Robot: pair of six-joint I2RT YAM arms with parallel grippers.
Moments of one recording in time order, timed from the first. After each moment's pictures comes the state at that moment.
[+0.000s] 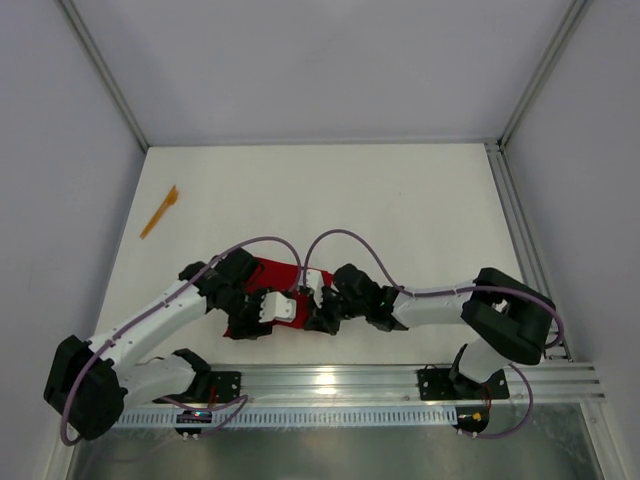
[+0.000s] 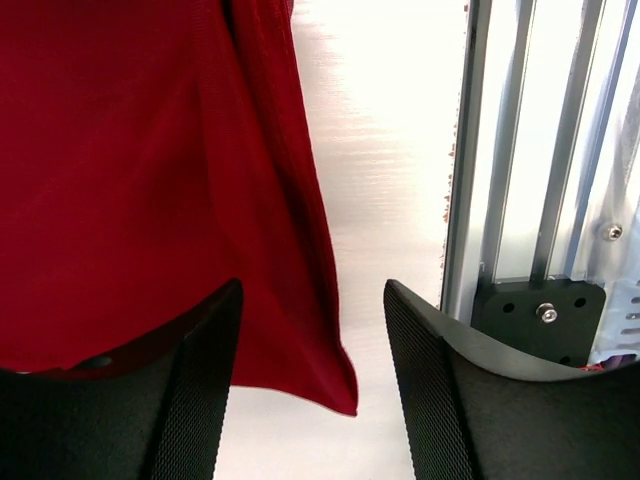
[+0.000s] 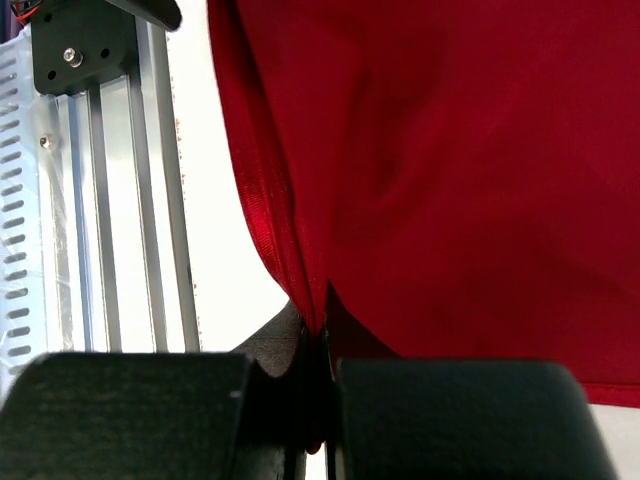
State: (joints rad) left arm -0.61 1.10 0.70 -0.95 0.42 0.94; right arm 1.03 1.56 0.60 0.38 -0.43 0.00
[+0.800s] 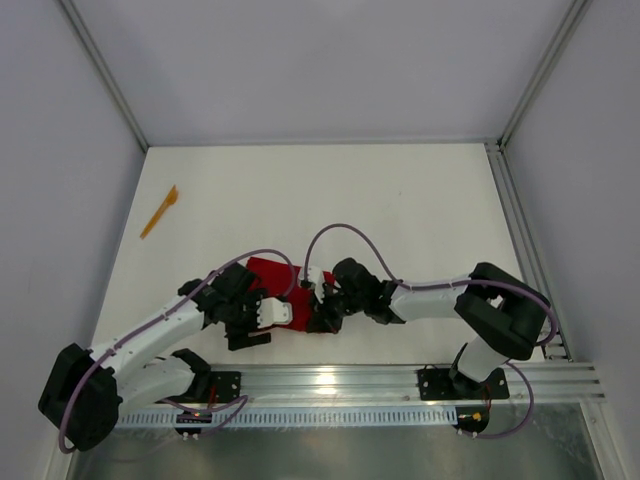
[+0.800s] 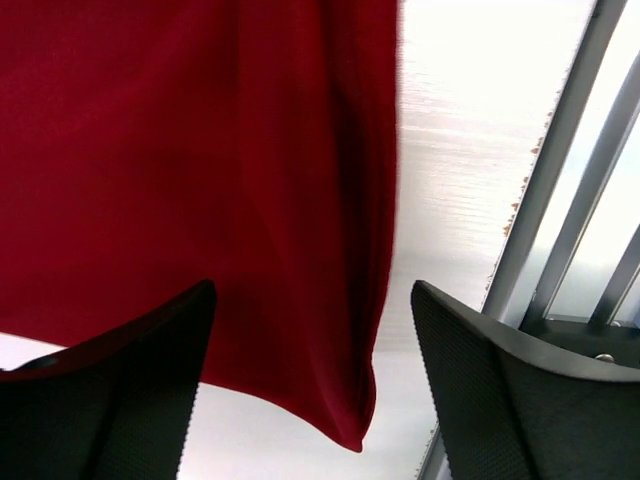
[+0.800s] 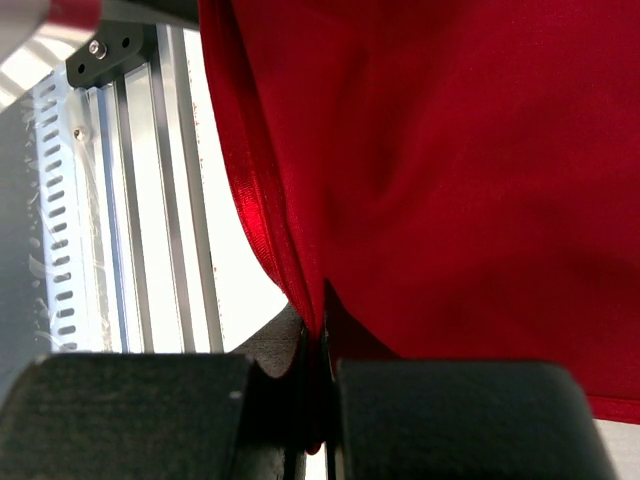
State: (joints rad) left arm -0.61 1.03 0.54 -0.78 0.29 0.82; right arm 0.96 1.60 0.64 0.31 -0.56 0.07
